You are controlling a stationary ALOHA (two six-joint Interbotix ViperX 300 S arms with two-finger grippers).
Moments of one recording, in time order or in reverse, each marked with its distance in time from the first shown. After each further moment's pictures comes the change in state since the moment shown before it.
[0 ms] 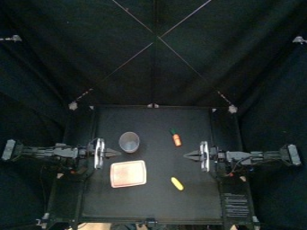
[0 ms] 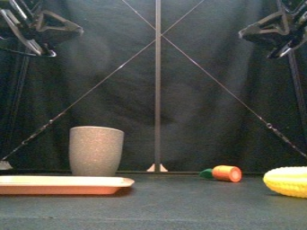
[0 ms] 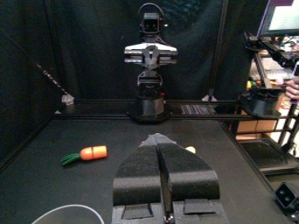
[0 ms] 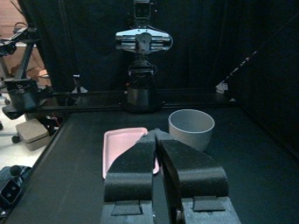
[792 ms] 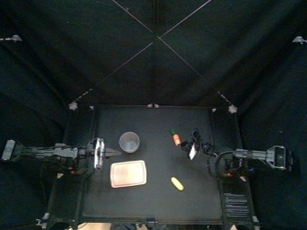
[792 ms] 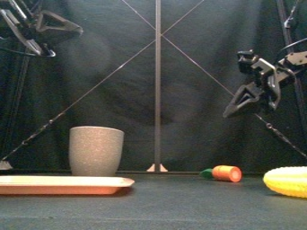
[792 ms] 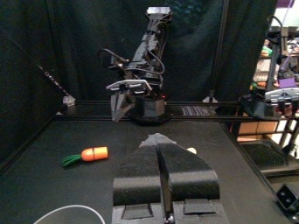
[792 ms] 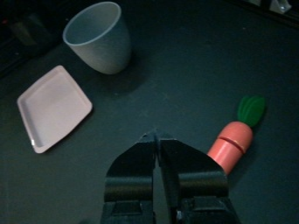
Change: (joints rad) left arm 0.009 -0.012 0.002 0.000 -0.002 0.000; right arm -0.334 0.425 -0.029 0.167 0.109 0.213
